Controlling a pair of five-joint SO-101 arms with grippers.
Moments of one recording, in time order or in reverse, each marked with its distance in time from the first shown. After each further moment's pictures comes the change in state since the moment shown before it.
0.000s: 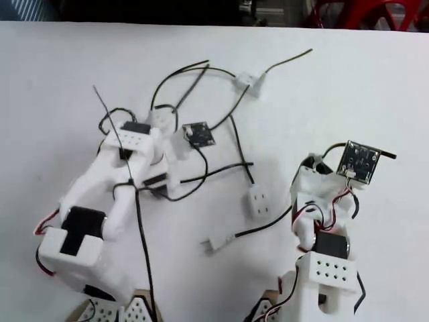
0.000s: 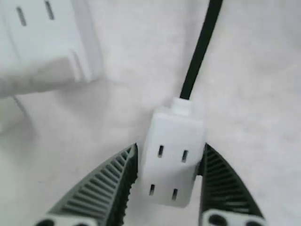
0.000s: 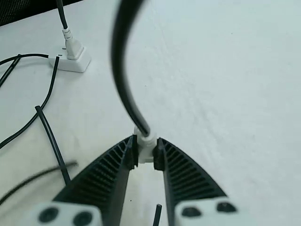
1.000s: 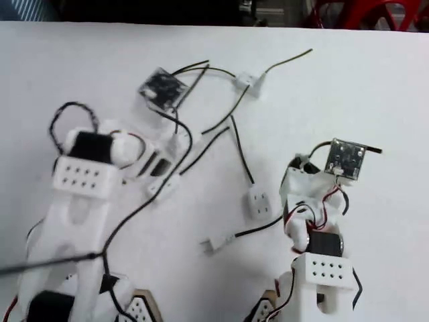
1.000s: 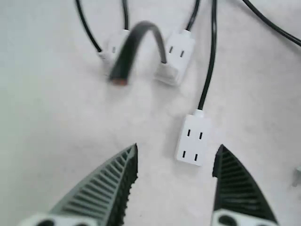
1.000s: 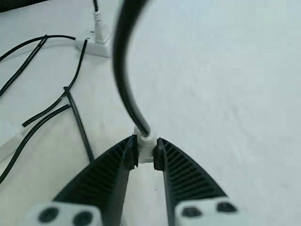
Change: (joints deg) left arm -1.3 -37.7 -0.5 13.5 31.2; right arm -7.5 0.0 0.0 1.4 0.2
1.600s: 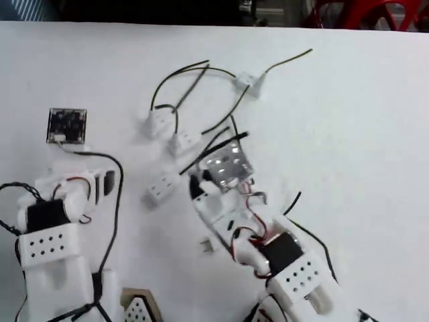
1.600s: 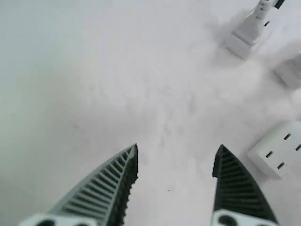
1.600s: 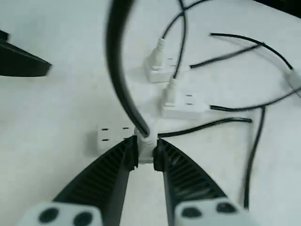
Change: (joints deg) left arm -24.9 -26.1 33.7 -15.9 9.3; right arm -41.0 2.6 -12.3 8.4 10.5
